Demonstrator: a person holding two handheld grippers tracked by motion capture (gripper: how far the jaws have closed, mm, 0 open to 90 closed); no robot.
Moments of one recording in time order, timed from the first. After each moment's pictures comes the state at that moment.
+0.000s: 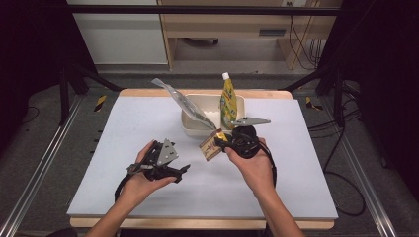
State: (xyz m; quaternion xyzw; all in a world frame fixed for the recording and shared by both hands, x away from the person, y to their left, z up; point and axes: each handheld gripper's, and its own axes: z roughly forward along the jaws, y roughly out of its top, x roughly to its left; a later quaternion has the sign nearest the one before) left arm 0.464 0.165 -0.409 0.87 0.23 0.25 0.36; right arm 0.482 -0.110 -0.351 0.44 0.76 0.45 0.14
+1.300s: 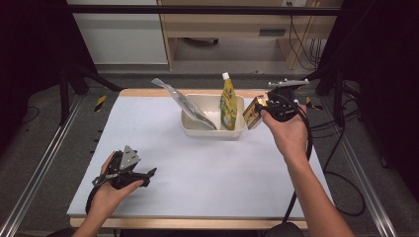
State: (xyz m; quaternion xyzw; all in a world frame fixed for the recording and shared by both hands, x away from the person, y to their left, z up) left arm 0.453 0.253 -0.436 0.83 0.35 0.27 0.34; right arm 0.534 -0.183 -0.277 0.53 0.73 0.37 0.25
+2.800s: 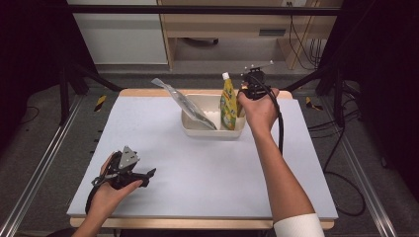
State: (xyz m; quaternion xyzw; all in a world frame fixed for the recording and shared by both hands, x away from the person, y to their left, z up) left arm 0.454 0.254 -0.440 0.83 0.35 0.26 0.34; right arm 0.621 -0.134 -0.299 0.59 0.70 0.31 0.25
